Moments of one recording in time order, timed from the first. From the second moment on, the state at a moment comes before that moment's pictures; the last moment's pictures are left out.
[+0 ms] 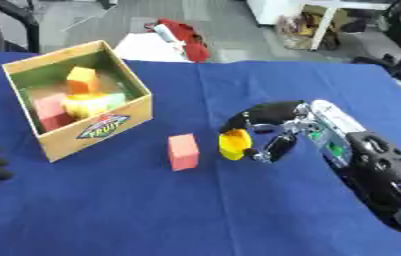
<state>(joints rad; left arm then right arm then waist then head) -0.12 0.25 -0.01 -1.74 -0.08 -0.06 0.01 -0.66 -0.49 0.31 -1.22 0.91 -0.60 0.56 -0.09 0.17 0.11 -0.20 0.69</state>
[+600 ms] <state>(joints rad) -0.12 0.25 -0.01 -1.74 -0.08 -0.06 0.01 -0.73 -0.49 0.23 -1.22 0.84 -0.63 0.36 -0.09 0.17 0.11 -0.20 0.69</state>
